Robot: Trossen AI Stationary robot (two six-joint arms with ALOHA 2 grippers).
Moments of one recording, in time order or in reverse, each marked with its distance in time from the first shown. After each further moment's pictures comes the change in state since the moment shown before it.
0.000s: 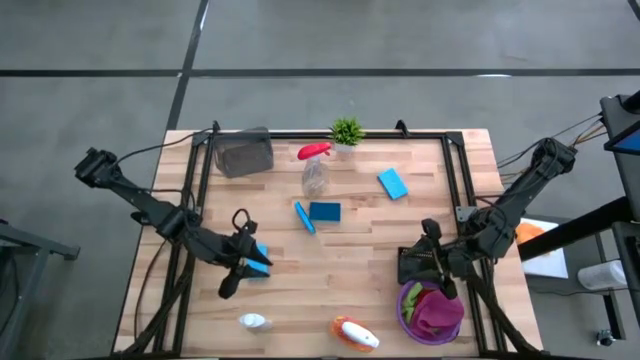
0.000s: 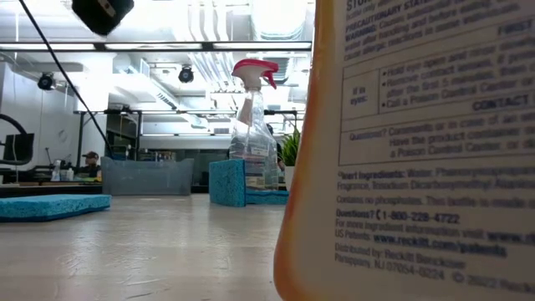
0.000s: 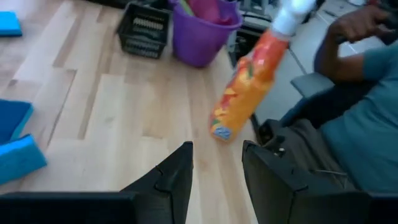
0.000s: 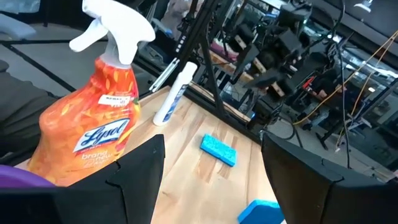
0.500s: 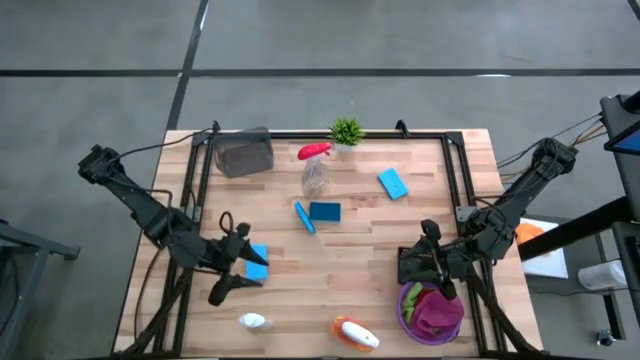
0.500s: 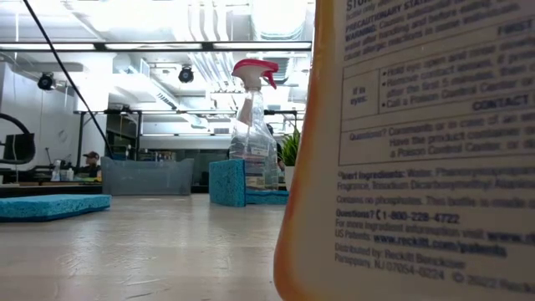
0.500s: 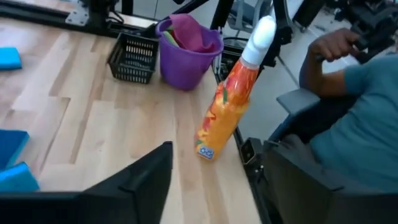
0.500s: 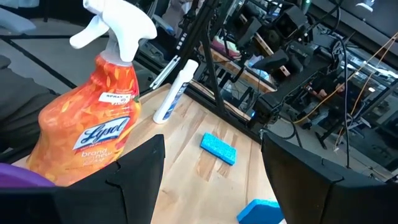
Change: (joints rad) left arm -0.098 0.002 0.105 -0.050 -0.119 -0.013; right arm 0.000 0.017 0.013 -0.011 0.002 -0.006
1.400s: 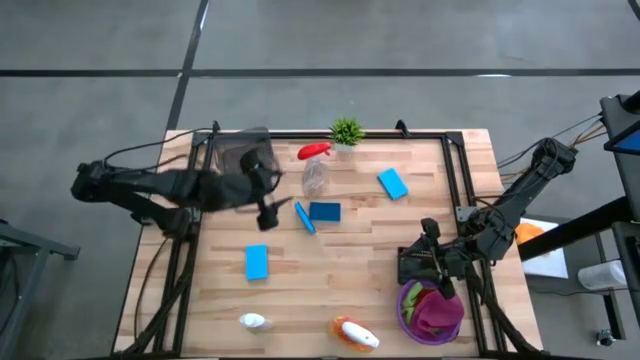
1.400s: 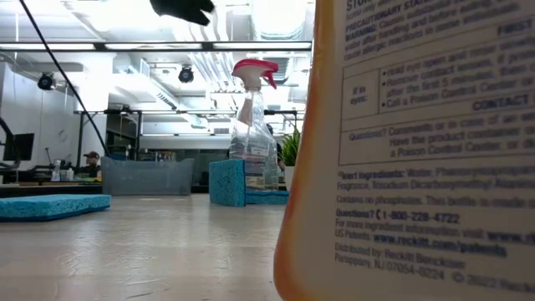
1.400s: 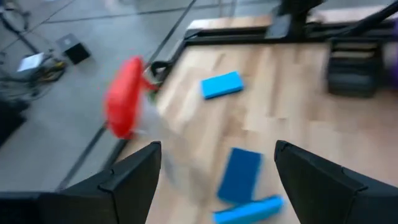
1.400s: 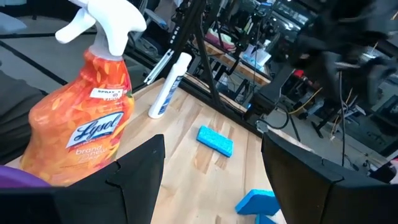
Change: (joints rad) left arm 0.532 0.136 0.269 -0.286 -0.197 0.445; right arm 0.000 0.000 0.001 -0.020 0.037 0.042
